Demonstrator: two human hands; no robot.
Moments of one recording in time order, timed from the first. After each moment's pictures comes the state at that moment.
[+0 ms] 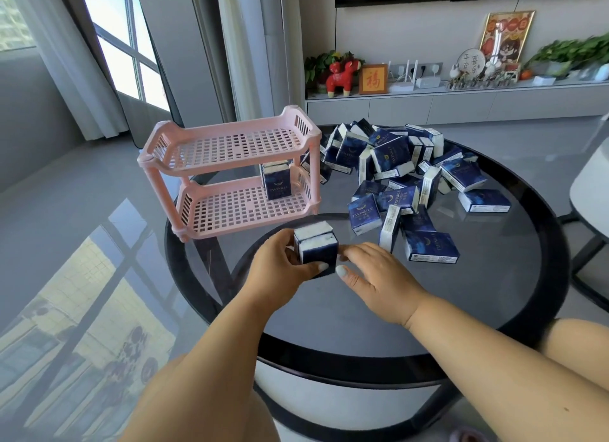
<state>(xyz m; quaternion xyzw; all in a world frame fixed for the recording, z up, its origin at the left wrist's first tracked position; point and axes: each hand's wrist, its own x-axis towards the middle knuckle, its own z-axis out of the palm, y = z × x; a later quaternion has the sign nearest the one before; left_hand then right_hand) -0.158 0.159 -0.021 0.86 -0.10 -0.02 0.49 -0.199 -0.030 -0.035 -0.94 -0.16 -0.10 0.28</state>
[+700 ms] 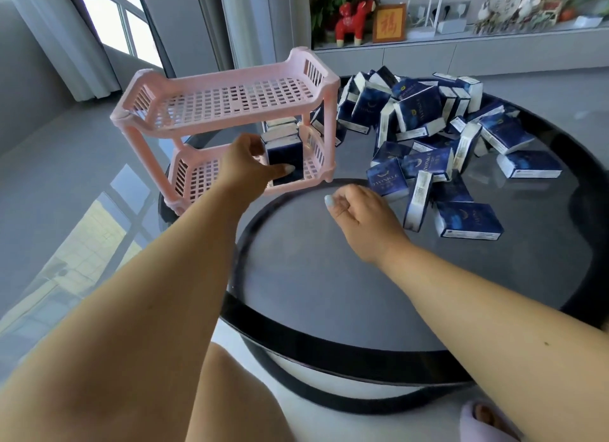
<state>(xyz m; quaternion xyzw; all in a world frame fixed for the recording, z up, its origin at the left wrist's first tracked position) -0.032 0.189 0.005 0.89 -0.02 0.06 0.46 -0.132 0.006 -0.039 -0.94 -0.02 -0.11 0.33</state>
